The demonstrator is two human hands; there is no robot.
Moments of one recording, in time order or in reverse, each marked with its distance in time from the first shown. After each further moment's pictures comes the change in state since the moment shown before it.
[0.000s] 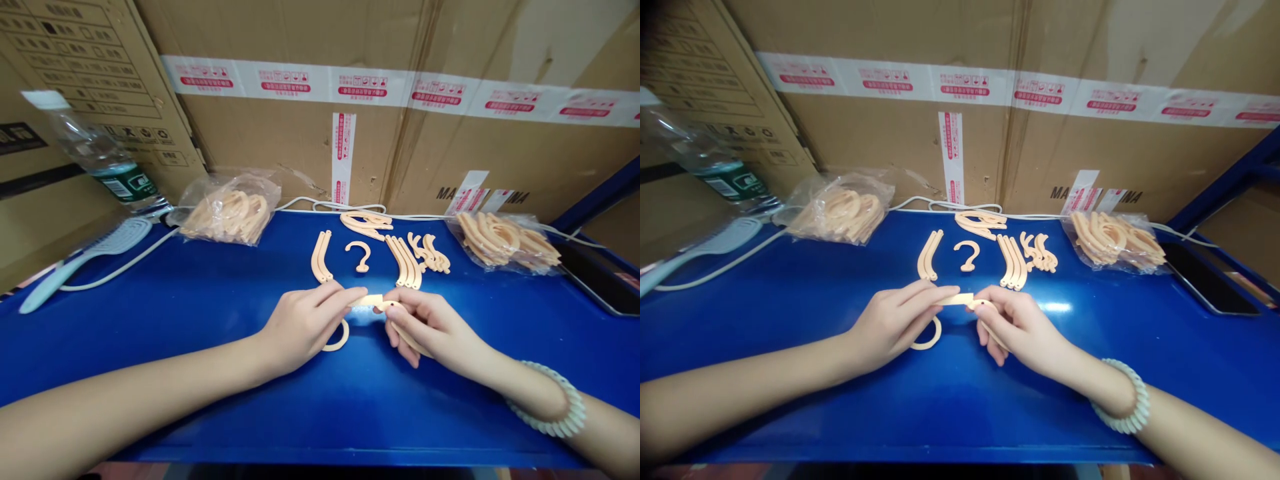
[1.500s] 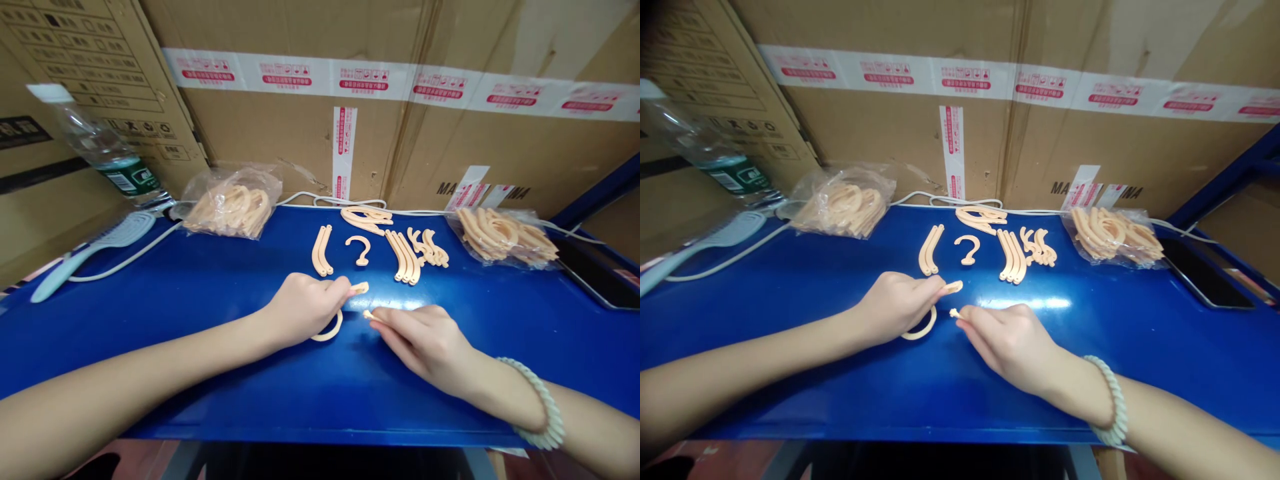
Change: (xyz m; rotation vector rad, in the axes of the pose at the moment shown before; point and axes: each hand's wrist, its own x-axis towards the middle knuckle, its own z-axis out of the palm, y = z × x) left_hand 0.009 -0.008 0.002 0.252 -0.134 -0.018; right_hand -0.009 0.011 0.011 -0.965 0.183 -0.698
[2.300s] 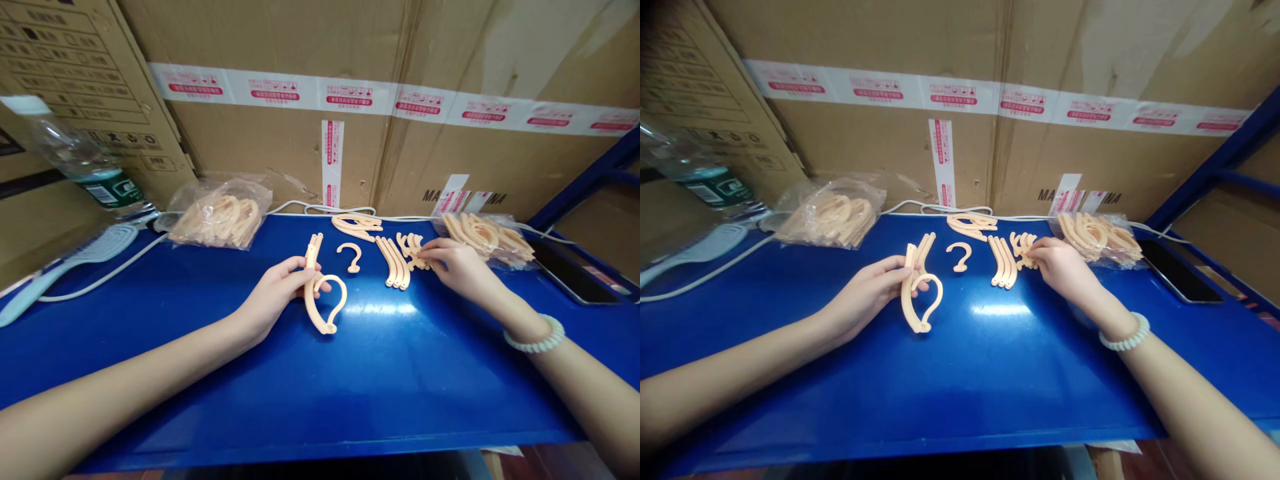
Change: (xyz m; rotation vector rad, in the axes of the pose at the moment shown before) left_hand 0.009 -0.011 -0.016 -1.445 0.067 -0.955; right_hand -0.008 0.135 -0.059 -0.419 -0.056 0.207
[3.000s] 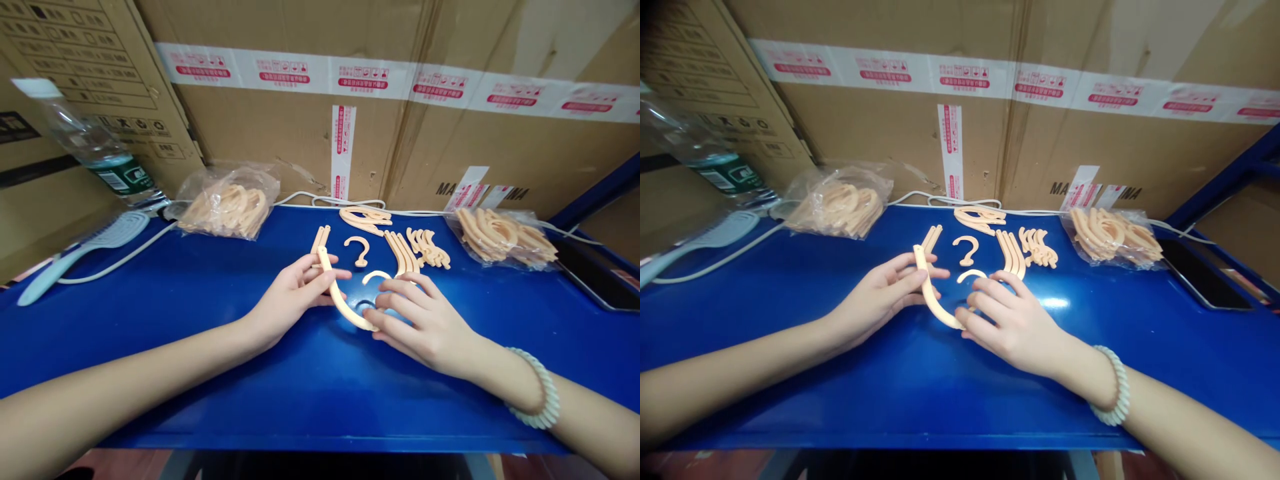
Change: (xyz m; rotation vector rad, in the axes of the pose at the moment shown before) left_hand -0.009 -0.011 0.009 -0.062 -0.101 0.083; right_hand -0.008 -0.125 0.000 0.017 0.142 -0.540
